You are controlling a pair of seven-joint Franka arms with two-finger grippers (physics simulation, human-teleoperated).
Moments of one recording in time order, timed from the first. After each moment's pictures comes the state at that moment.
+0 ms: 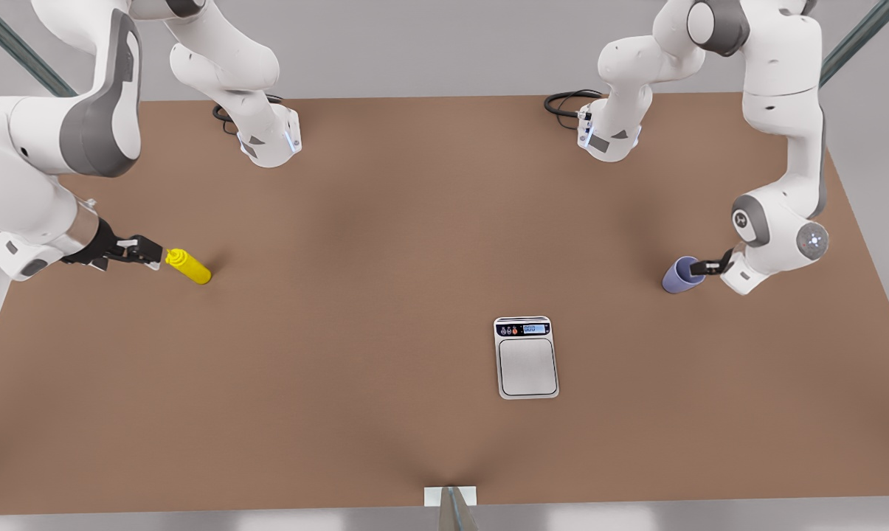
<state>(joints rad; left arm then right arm) 0.10 0.30 0.22 -2.22 -0.08 2.30 0.34 -0.08 0.12 0.07 -1.46 -0.05 1.53 -0.02</state>
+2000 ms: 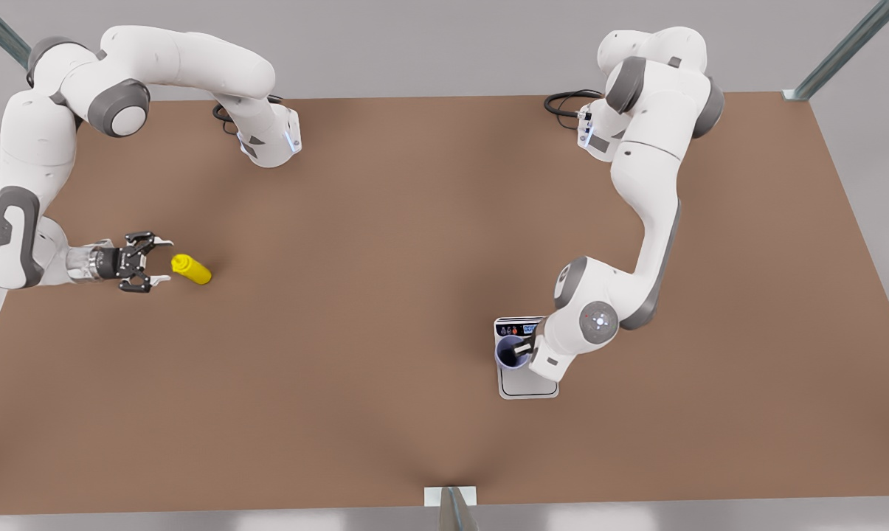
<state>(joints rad) -0.29 0.79 -0.15 -1.28 -0.12 2.04 -0.69 -0.47 0.75 -0.32 -1.72 0.92 1.08 0.44</state>
